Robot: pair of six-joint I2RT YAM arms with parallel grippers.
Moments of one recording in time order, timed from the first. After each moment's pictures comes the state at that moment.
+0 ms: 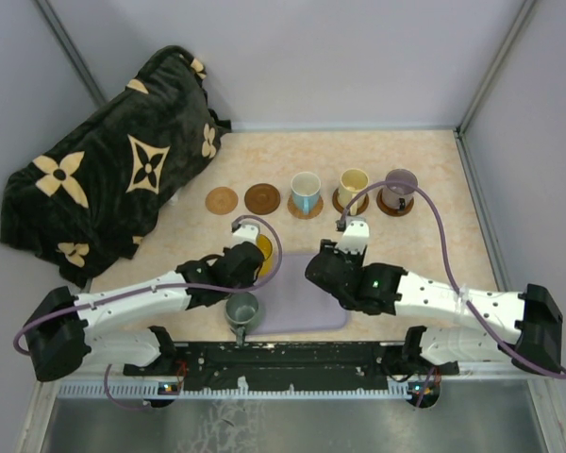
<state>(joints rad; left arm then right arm) -1.01 1.19 0.68 -0.37 -0.48 -0.59 1.18 1.09 0.82 -0.65 0.83 0.99</state>
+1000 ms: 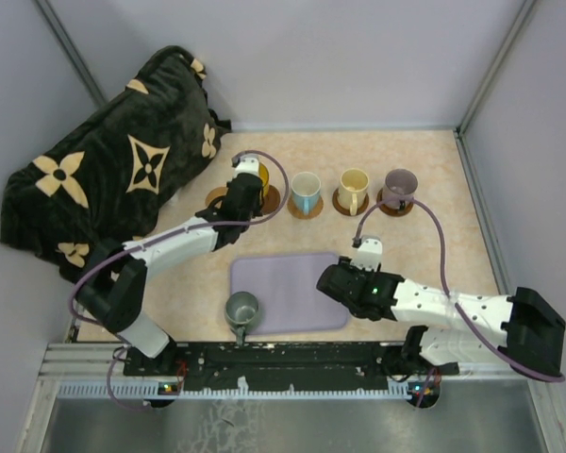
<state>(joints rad) -0.69 1.57 0.99 0.02 -0.56 -0.28 1.11 1.08 0.61 -0.69 0.75 1.13</state>
